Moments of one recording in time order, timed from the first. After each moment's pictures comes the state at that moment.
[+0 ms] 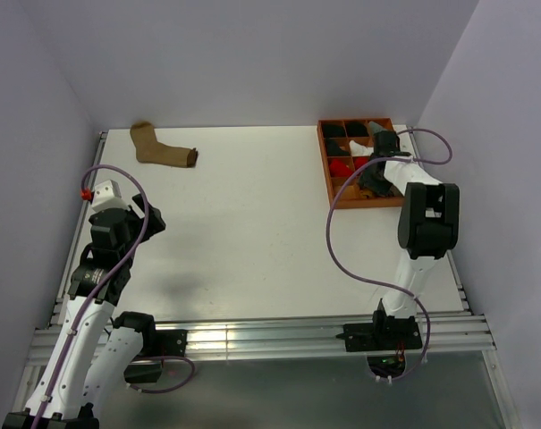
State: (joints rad) left arm -0.17 0.63 0.69 -0.47 -0.29 -0.47; right arm -0.06 1.94 1.38 -0.50 0.16 0.46
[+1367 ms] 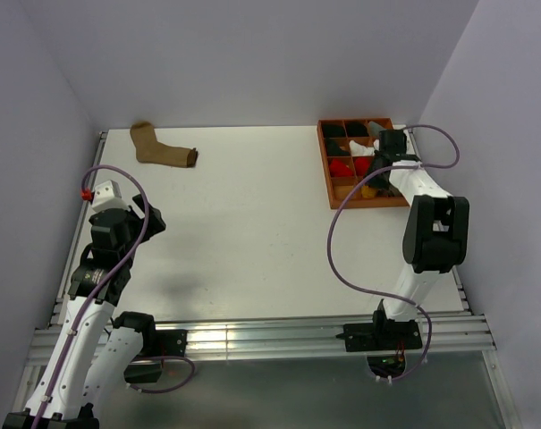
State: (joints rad) left arm -0.17 0.62 0.69 -0.47 -0.28 -0.47; right arm -0.07 1.81 1.31 -0.46 0.08 0.46
